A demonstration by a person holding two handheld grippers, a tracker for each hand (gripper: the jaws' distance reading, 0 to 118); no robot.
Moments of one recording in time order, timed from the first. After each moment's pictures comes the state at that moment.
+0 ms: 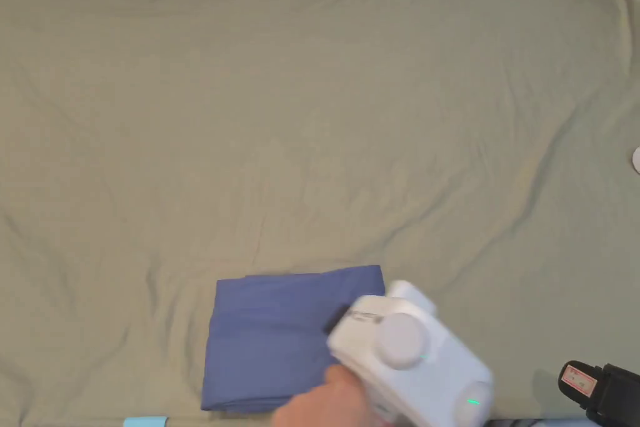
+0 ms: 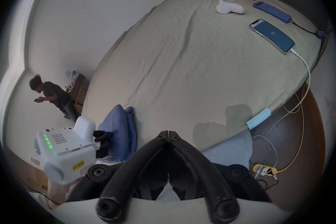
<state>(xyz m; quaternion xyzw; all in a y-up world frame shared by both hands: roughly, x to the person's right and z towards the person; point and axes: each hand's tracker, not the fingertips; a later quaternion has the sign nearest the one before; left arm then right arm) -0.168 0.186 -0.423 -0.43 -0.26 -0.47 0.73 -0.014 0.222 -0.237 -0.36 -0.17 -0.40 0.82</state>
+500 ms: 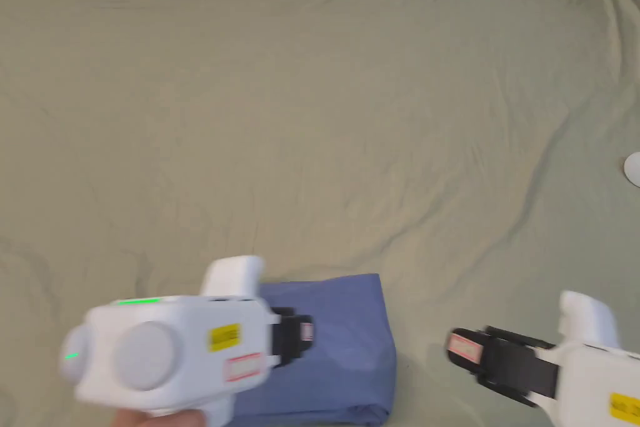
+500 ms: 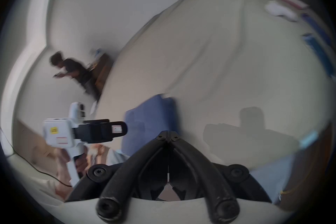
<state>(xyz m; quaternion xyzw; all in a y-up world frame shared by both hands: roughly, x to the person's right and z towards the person) -0.392 0.218 -0.550 -0.55 -0.36 0.08 0.75 -0.061 0.221 -0.339 -0.38 0.04 -0.39 0.84</state>
